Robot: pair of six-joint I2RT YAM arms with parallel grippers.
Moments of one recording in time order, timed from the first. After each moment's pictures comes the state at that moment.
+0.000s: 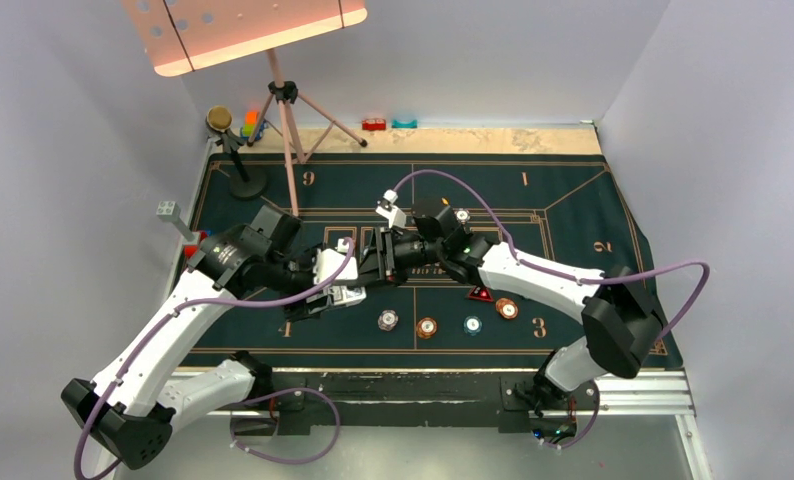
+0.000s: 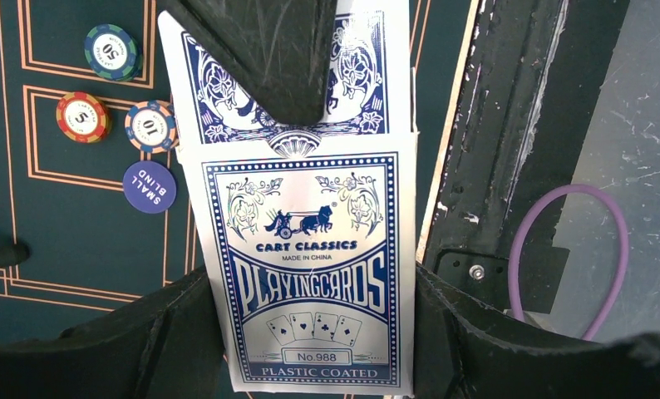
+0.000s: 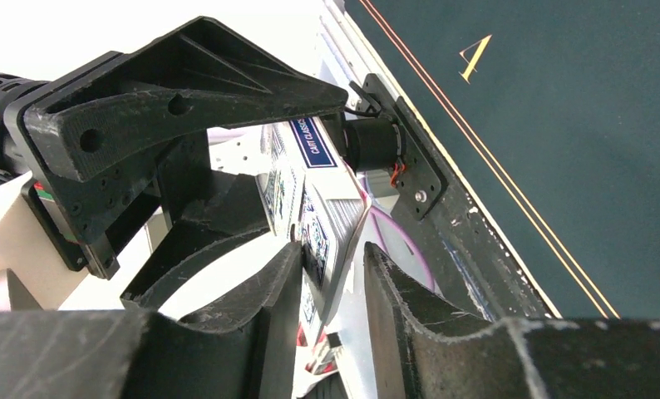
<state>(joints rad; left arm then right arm) -0.53 1.00 1.10 -1.21 0.43 0.77 0.85 1.51 1.01 0.06 -0.68 1.07</state>
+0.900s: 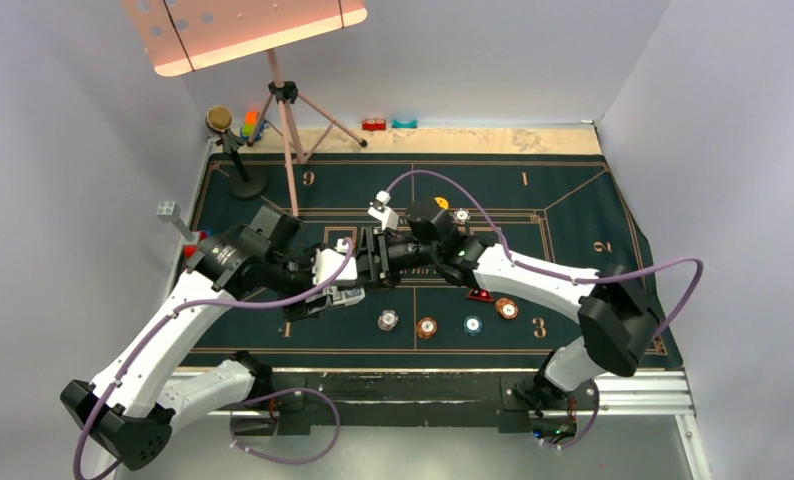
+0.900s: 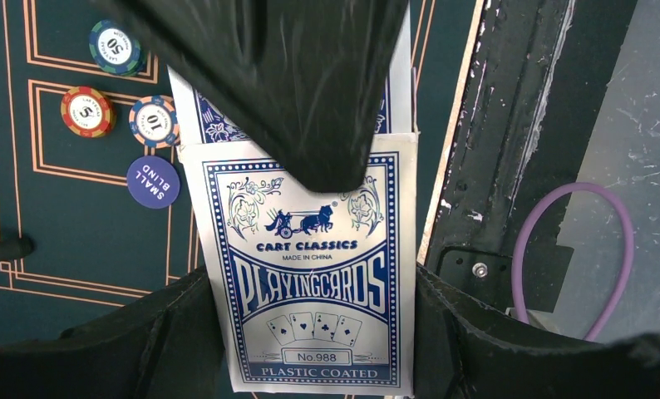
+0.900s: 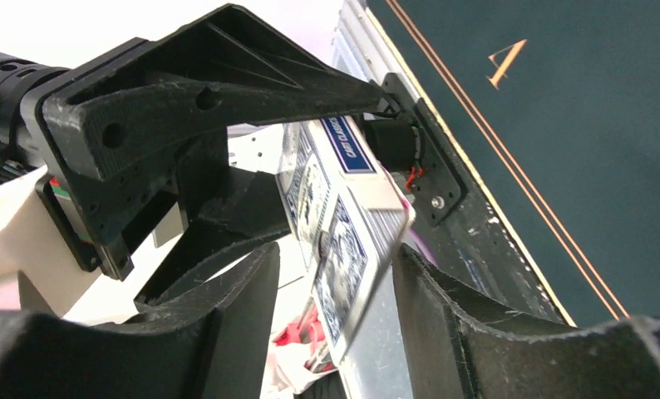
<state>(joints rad) -0.53 1.00 1.10 -1.21 0.42 0.77 0.88 1.51 1.02 0.09 -0.68 1.06</state>
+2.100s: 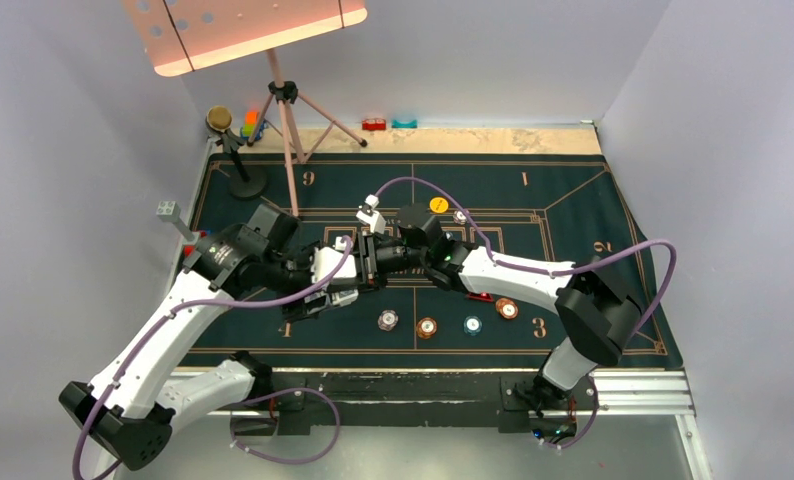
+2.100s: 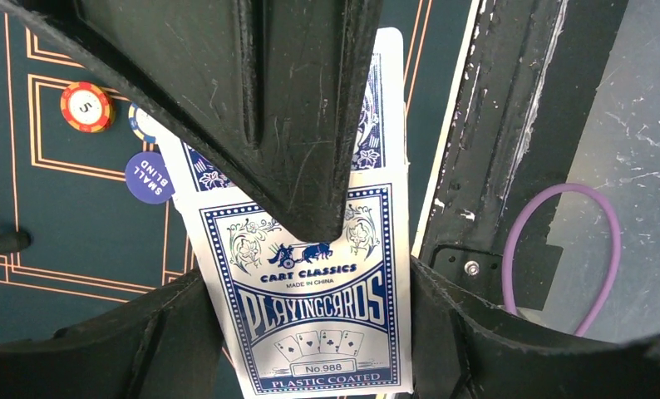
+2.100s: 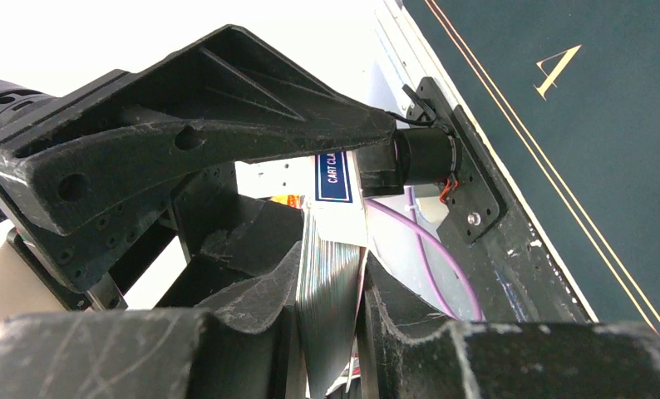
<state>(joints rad) -0.53 1.00 1.12 -1.24 0.42 0.75 0.92 1.61 1.01 0.31 -0.70 1.21</state>
